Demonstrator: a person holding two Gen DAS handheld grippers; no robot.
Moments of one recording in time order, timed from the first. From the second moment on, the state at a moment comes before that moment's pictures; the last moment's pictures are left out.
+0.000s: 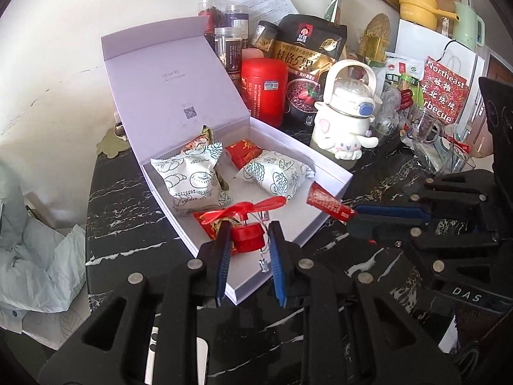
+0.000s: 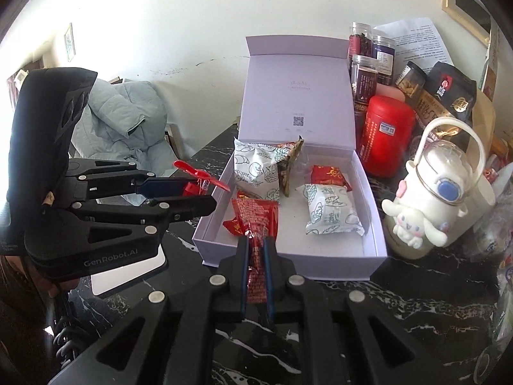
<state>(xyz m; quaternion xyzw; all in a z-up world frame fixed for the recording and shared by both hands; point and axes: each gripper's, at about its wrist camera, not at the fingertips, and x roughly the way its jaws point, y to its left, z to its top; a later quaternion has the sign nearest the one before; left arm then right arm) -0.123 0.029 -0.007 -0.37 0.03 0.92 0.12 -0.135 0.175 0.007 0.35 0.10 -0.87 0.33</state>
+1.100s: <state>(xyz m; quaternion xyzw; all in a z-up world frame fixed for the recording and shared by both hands) -0.224 0.039 -0.053 -0.44 0.06 0.89 0.13 -0.231 0.153 -0.036 0.40 0.12 -0.84 0.35</state>
